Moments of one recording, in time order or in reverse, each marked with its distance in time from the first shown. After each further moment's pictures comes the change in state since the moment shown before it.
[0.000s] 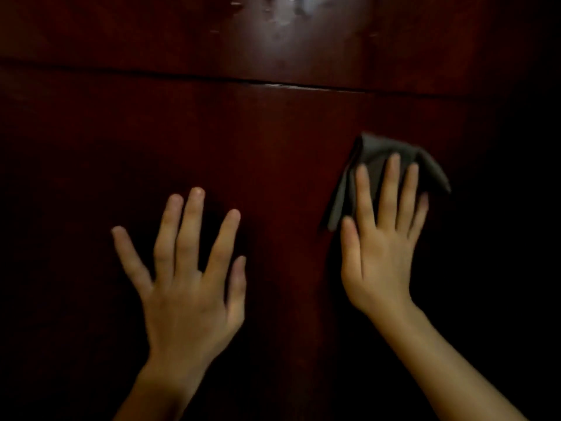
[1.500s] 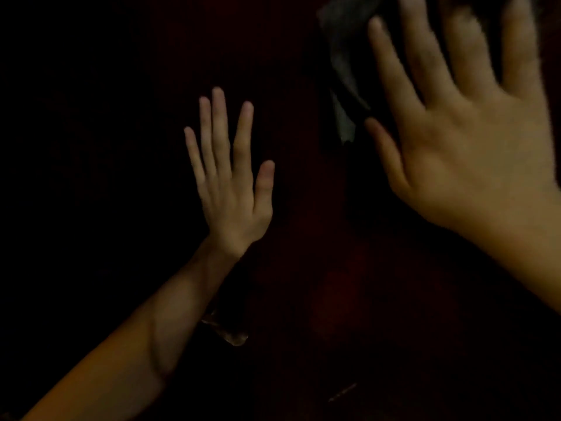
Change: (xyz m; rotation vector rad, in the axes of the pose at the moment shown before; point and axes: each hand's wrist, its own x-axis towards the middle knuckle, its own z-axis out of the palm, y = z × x) left_hand -0.165 -0.278 -0.037 0.132 0.116 -0.282; right_hand -0.048 -0.287 0.083 -0.017 -0.103 -0.714
